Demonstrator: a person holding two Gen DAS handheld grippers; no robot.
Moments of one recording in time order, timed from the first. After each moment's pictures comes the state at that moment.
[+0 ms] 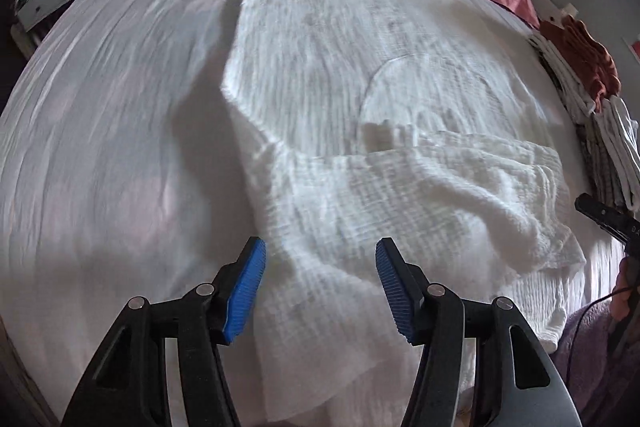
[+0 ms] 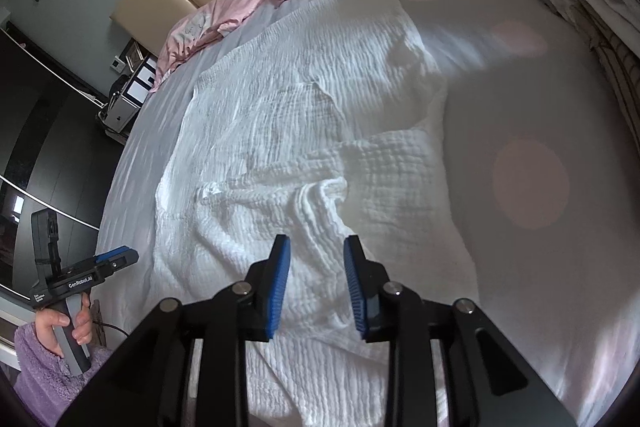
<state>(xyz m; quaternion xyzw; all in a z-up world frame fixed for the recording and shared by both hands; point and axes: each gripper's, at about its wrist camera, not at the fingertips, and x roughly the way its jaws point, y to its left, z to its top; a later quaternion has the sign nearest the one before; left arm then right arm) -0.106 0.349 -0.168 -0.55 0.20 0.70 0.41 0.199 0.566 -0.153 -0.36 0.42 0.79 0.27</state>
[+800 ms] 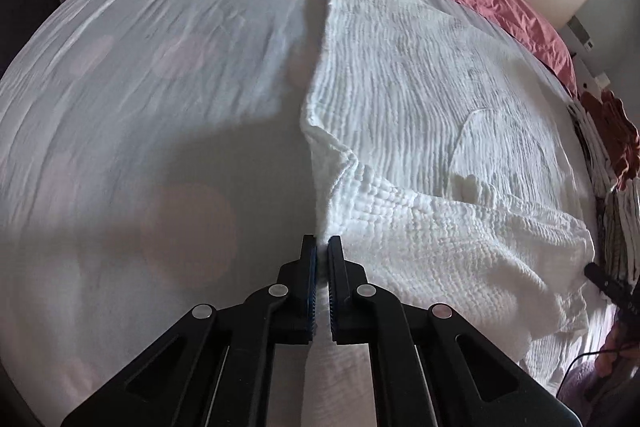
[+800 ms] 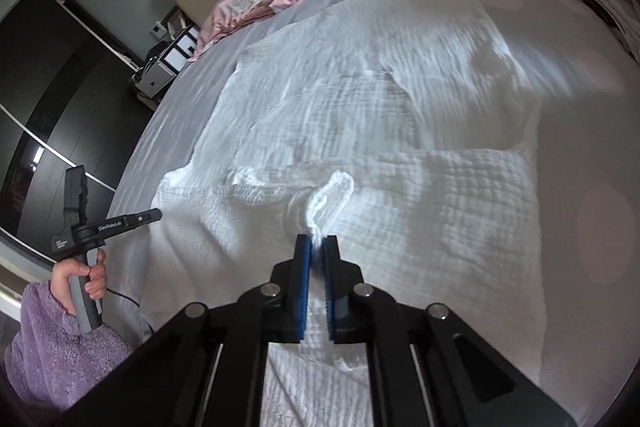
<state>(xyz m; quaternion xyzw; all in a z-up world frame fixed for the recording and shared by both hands) -0.172 0.331 -0.198 -0.56 0.13 0.74 0.36 0.148 0.546 -0.169 -0.37 0.37 0.83 0.18</state>
